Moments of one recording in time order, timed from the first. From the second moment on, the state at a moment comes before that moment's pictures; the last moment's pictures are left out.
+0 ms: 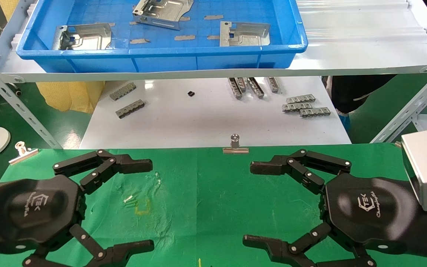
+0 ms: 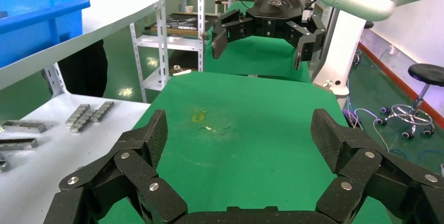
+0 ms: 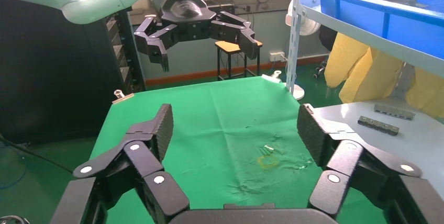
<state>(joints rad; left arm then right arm) -1.08 0.61 0.28 -1.28 0.73 1.50 -0.19 1.08 -0.61 -0.29 1.28 -0.72 -1.49 0.18</state>
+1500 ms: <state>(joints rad) -1.27 0.69 0.32 -1.19 0.84 1.39 -0.24 1.08 -0.61 -0.29 1.28 -0.72 -1.49 0.18</state>
